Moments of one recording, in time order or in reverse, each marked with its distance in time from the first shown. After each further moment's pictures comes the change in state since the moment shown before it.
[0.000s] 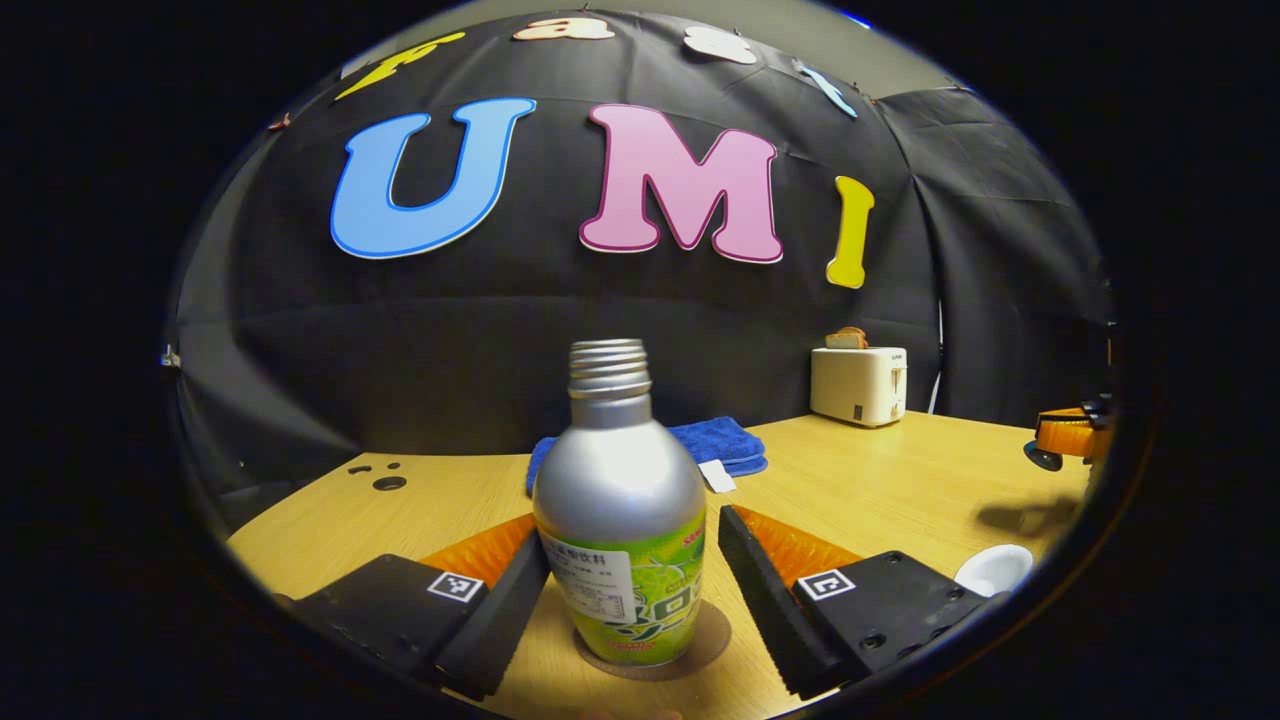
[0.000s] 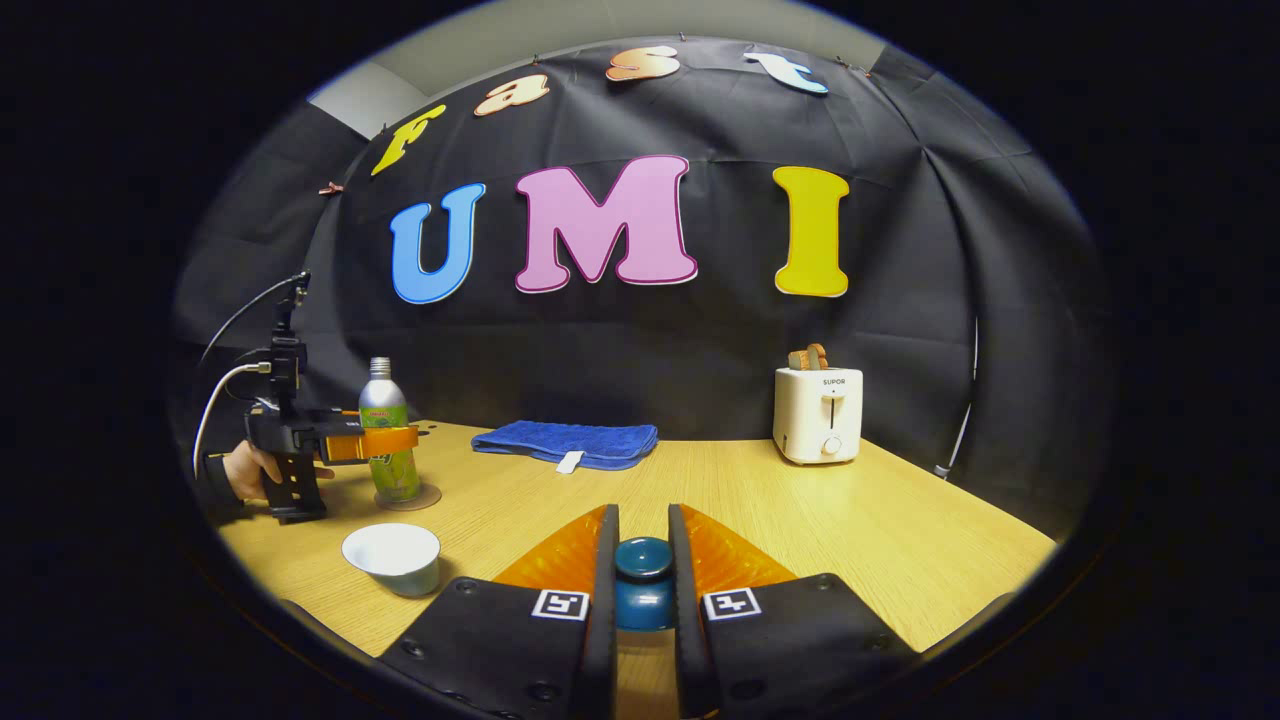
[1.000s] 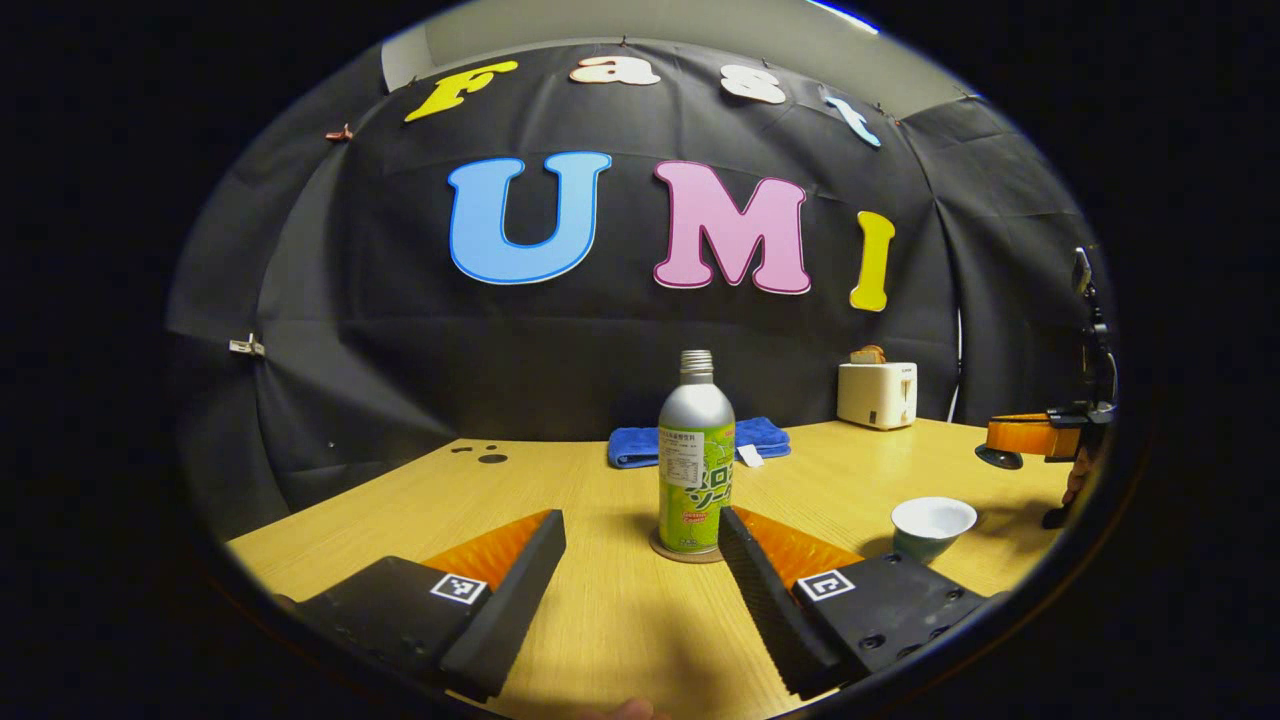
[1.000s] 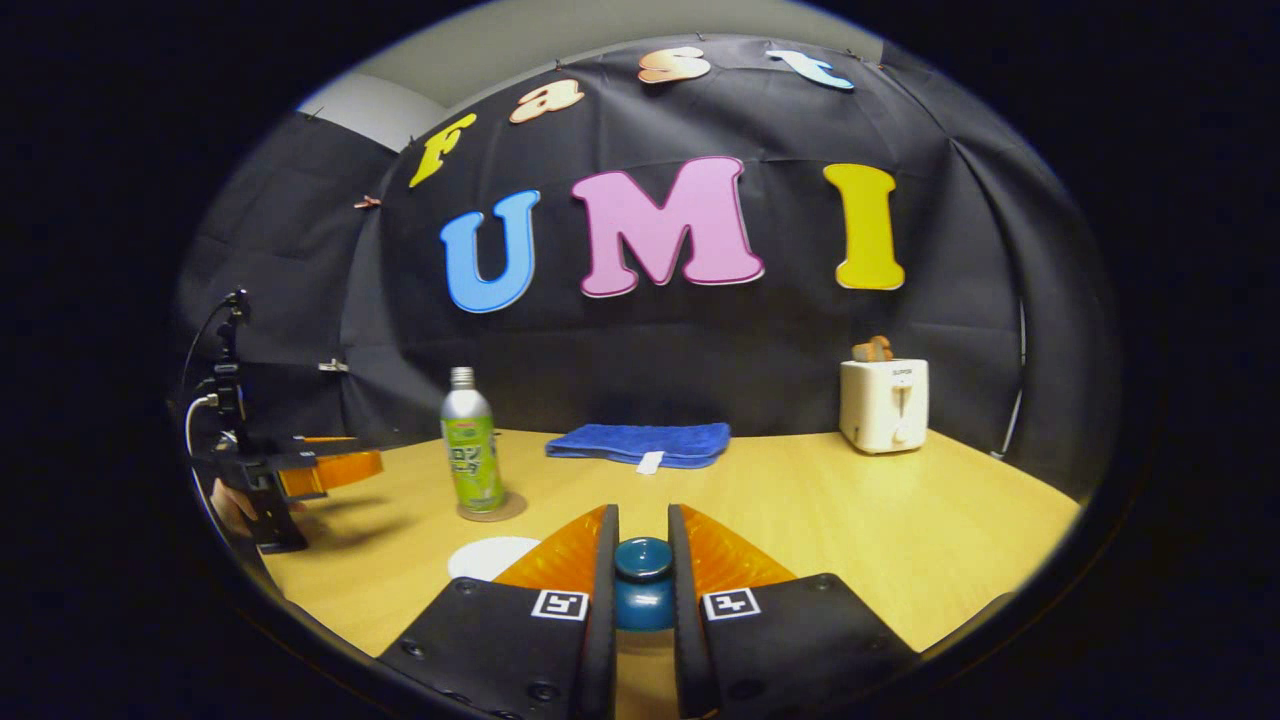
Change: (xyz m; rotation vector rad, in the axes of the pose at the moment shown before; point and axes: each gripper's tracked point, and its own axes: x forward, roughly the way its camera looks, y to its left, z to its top) left arm -0.148 0.037 -0.017 -0.044 -0.063 0.175; right arm -0.015 0.102 0.004 0.051 0.000 0.173
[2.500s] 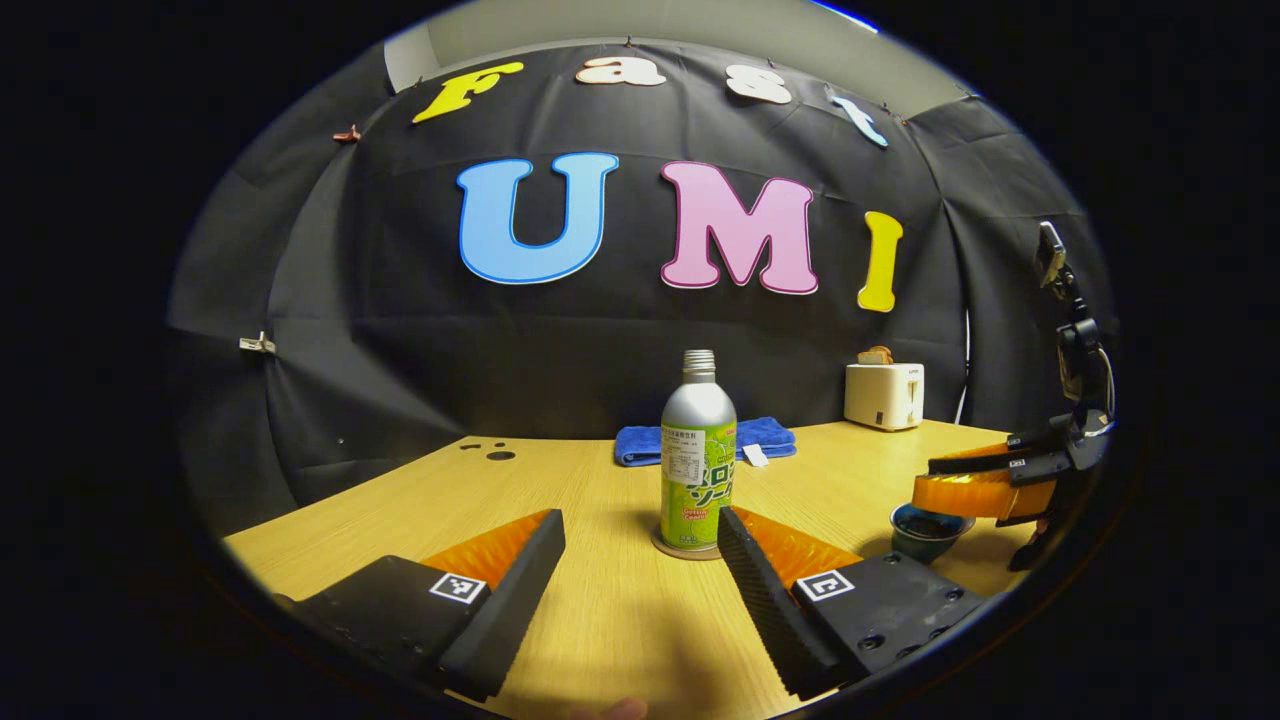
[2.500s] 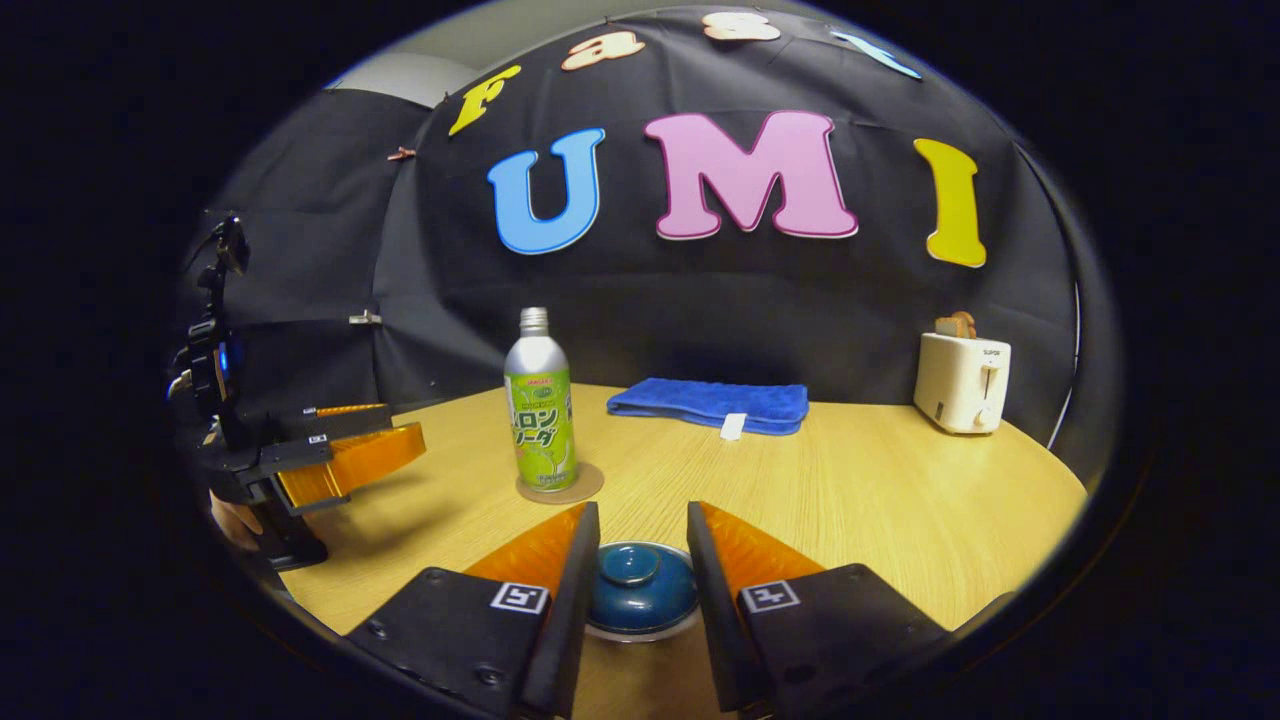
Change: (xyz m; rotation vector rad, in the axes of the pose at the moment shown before) left arm -0.009 -0.007 0.000 0.002 0.001 0.041; right arm 0.038 0.062 -0.025 -0.031 0.111 0.053
